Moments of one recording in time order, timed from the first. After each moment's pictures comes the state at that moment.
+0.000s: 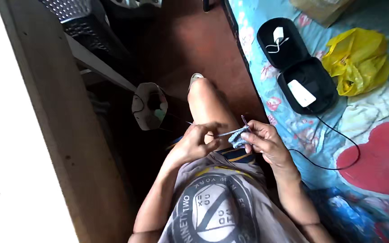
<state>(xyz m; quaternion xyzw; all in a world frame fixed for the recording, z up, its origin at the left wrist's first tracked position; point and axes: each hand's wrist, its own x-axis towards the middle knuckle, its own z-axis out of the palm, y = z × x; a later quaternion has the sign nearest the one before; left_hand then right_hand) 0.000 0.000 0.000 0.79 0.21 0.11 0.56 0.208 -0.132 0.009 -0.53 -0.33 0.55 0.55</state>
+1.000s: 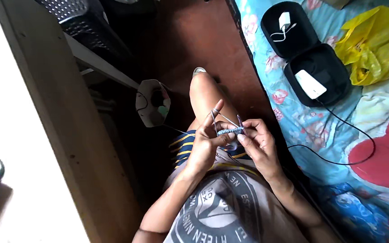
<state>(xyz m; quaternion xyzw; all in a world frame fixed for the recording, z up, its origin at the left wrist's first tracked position) 0.032 -0.049 0.013 0.38 0.32 0.29 0.82 0.166 -0.145 0.001 -0.59 -0.36 0.42 0.58</state>
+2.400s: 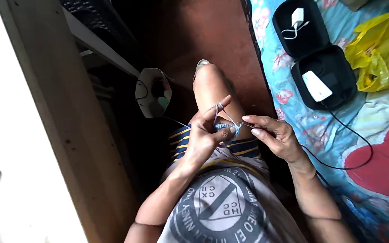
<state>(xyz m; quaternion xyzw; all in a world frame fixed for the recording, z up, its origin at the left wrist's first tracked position) 0.021 -0.041 0.023 0.49 0.33 0.31 0.75 0.226 -0.128 -0.005 -0.48 -0.61 0.37 0.51</state>
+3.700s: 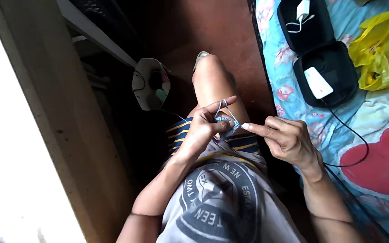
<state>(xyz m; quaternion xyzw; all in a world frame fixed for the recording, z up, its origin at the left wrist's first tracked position) 0.017 -0.034 0.012 0.46 0.33 0.24 0.79 0.240 -0.143 0.009 -0.55 -0.77 0.11 0.30</state>
